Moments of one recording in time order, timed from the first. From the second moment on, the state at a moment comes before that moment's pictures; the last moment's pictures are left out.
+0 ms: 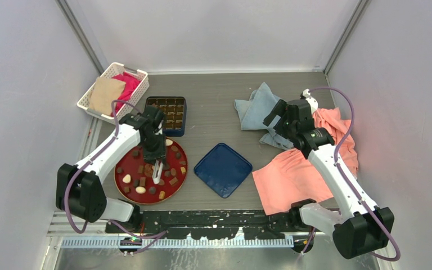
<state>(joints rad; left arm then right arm) -0.35 1.39 1.08 -1.09 0.03 -0.48 0.26 1.07 0.97 -0.58 0.18 0.74</state>
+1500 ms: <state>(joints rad) -0.36 1.45 1.06 -1.08 -0.03 -0.48 0.26 1.07 0.97 -0.58 0.18 0.74</state>
